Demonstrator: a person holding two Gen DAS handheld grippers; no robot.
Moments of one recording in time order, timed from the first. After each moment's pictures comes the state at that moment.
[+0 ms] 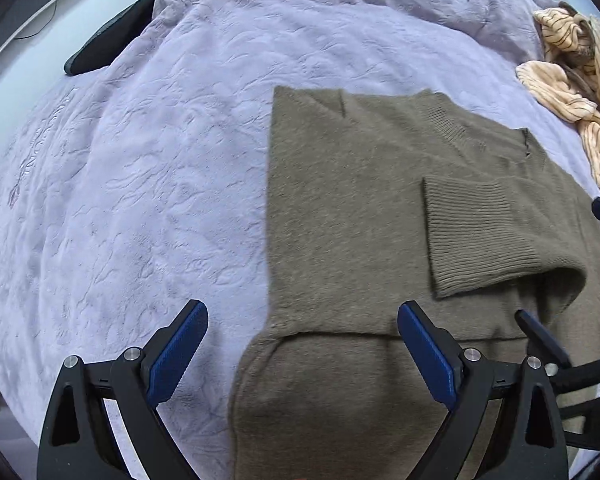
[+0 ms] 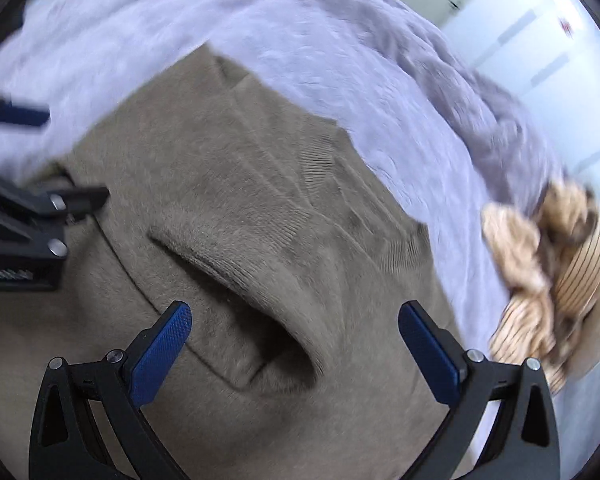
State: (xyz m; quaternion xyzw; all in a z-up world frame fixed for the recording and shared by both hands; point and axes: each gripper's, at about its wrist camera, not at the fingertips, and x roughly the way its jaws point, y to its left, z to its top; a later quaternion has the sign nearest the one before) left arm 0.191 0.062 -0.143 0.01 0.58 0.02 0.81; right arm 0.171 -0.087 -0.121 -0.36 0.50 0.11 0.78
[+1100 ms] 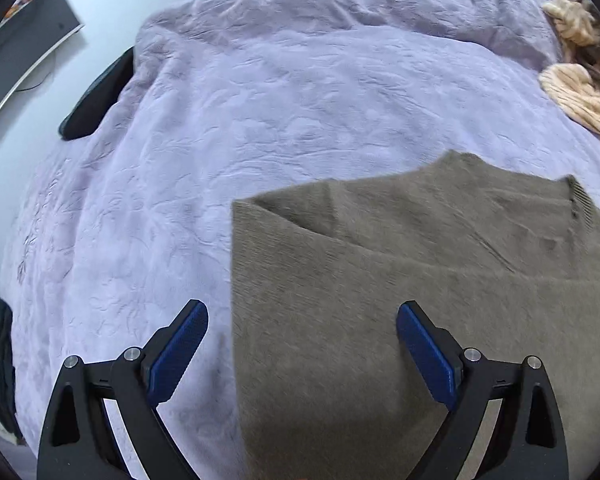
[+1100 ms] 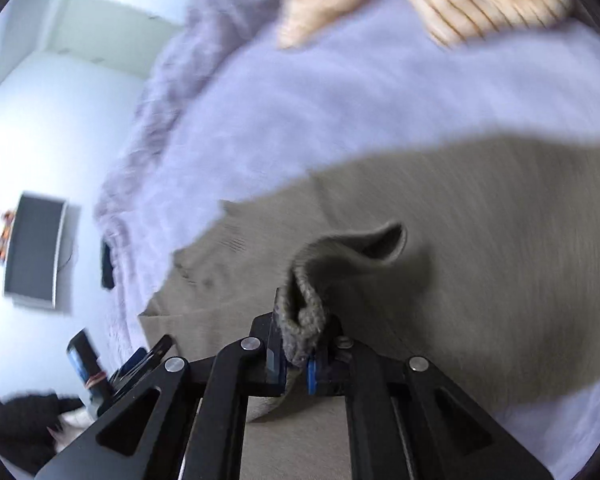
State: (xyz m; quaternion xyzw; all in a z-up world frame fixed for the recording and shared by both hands) left arm 0.279 0.031 -0.158 0.07 0.54 0.06 0.84; right arm 0.180 -0.393 -0.100 0.37 0.49 0.05 0.79
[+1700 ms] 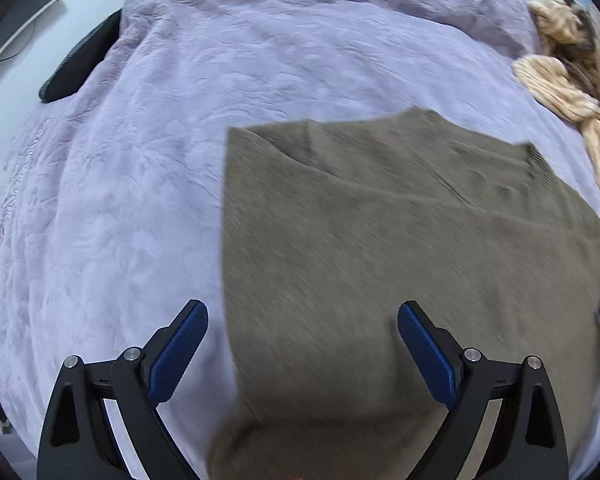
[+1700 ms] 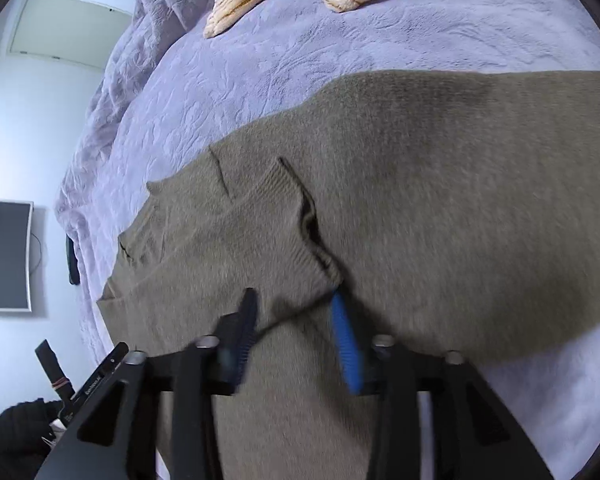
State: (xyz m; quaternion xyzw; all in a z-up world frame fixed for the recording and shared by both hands) left arm 0.232 0.038 -0.146 0.03 0.59 -0.01 0.81; right arm 0.137 -0.425 -0.135 0.37 0.56 -0.02 0.74
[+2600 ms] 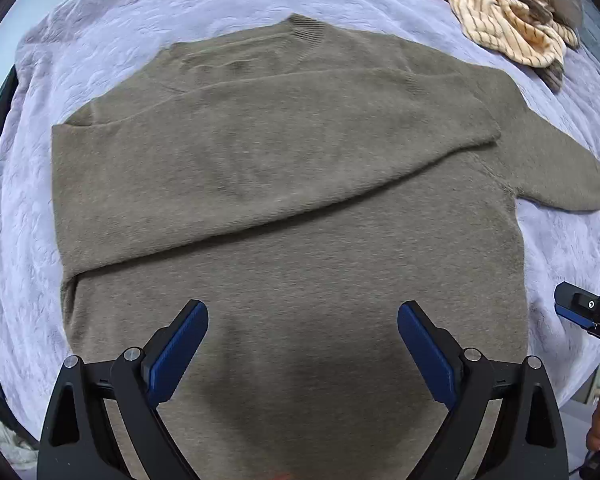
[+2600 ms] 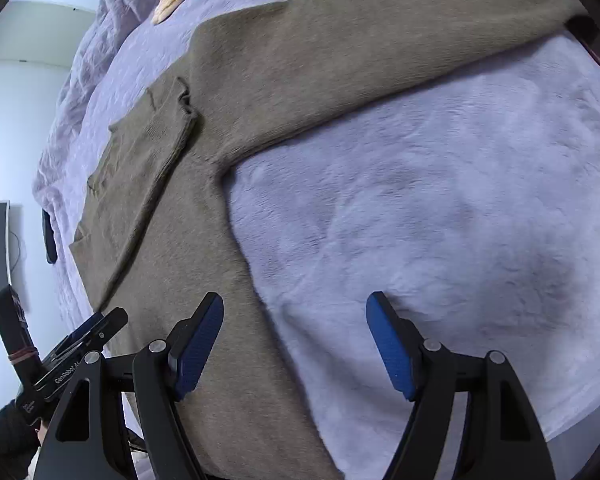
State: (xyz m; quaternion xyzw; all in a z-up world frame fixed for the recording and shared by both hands) left arm 0.130 -0.146 -0.132 0.11 0.65 -0.12 0.74; right arm -0.013 -0.453 -0.127 0.38 0.60 -0.07 0.70
